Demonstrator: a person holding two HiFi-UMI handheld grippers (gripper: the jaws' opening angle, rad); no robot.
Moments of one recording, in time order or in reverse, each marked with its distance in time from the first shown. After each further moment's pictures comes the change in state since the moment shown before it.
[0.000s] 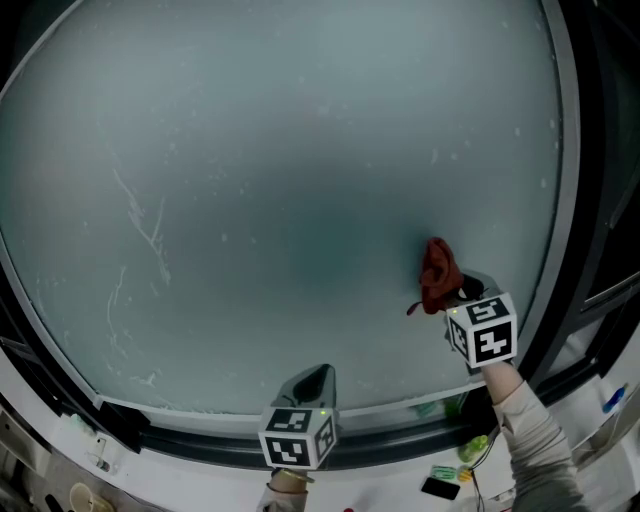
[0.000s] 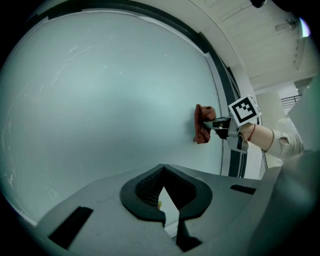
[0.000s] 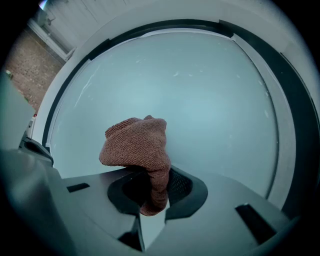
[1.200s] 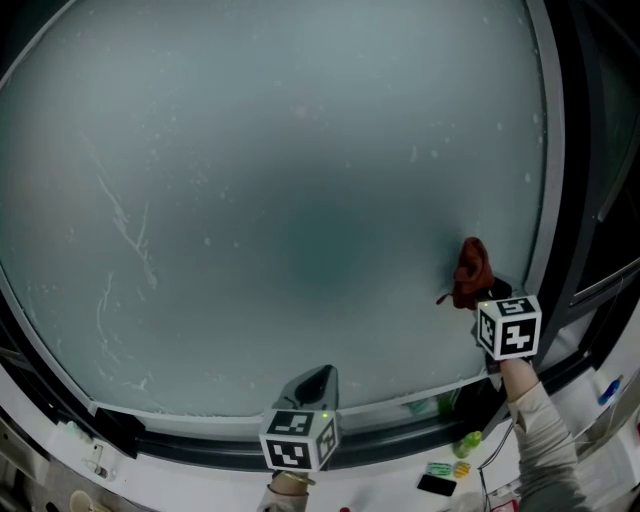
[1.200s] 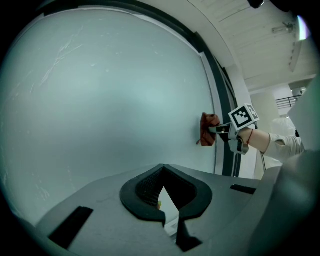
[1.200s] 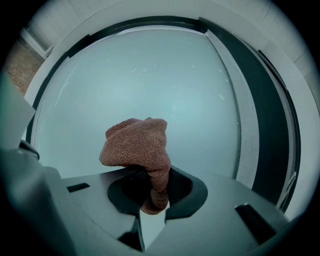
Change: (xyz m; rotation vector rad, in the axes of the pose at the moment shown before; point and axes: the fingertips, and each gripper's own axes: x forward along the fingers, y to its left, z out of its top) left arm 0.007 -0.030 0.001 0.015 0.003 -0.056; right arm -0.036 -0.085 -0.048 0.106 0.068 -0.175
